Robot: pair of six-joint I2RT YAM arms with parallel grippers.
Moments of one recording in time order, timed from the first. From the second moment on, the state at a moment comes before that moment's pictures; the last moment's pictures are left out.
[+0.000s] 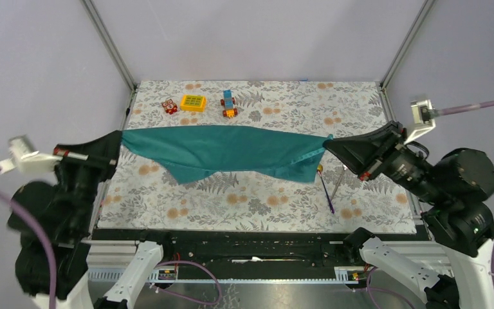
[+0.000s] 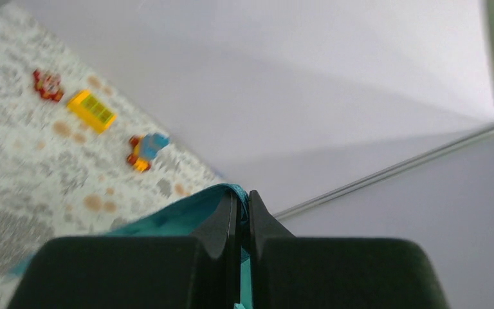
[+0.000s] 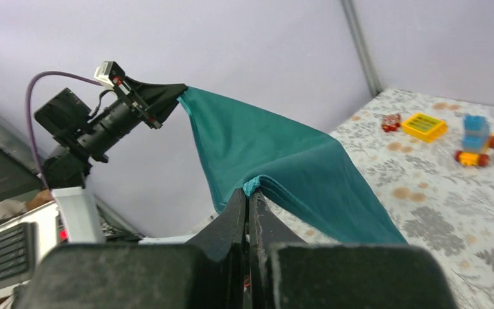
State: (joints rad) left arm -0.12 0.67 1.62 -0.96 -0.15 -0.95; right arm 0.61 0.73 1.45 -0.55 -0.33 0.59
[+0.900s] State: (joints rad) left arm -0.06 1.63 1.28 -0.44 -0.36 -0.86; right arm 0.33 1.75 1.41 -0.50 0.00 0.73
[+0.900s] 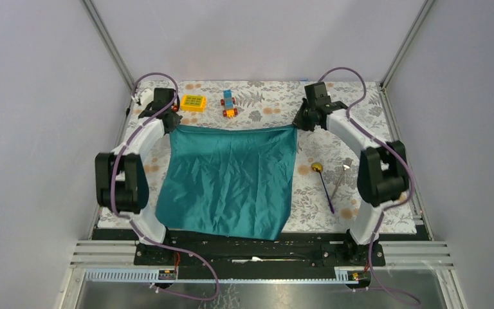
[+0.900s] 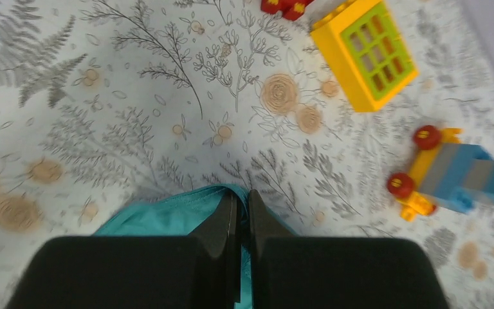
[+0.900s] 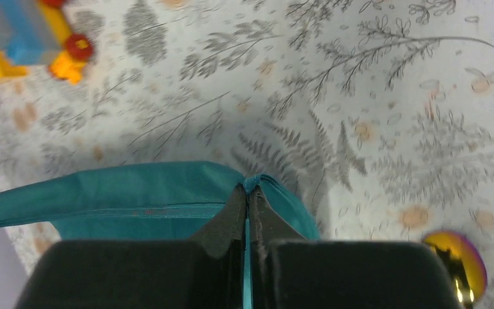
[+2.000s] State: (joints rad) left arm 0.13 1.79 1.21 -0.42 0.13 -0.79; right arm 0.25 2.01 1.60 -0.45 -0.19 0.58
